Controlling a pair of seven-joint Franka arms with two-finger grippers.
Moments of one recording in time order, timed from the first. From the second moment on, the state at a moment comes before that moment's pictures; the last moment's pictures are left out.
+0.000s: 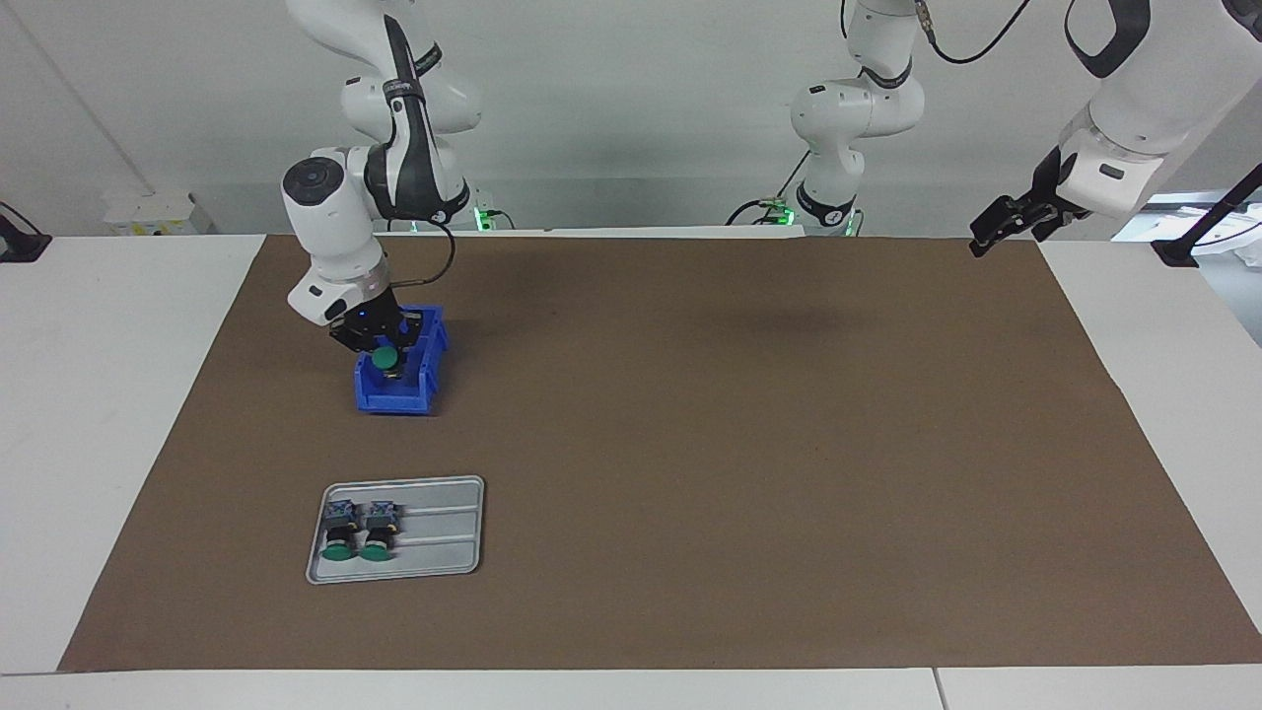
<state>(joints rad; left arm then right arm) 0.04 -0.06 -0.08 -1.62 0.01 1.38 -0.18 0.04 -0.15 -0.02 -2.47 -0.05 2.37 -0.08</state>
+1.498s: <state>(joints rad) 0.04 -0.06 -0.08 -1.62 0.01 1.38 -0.18 0.04 -0.19 -0.02 -1.82 0.01 1.54 -0.06</state>
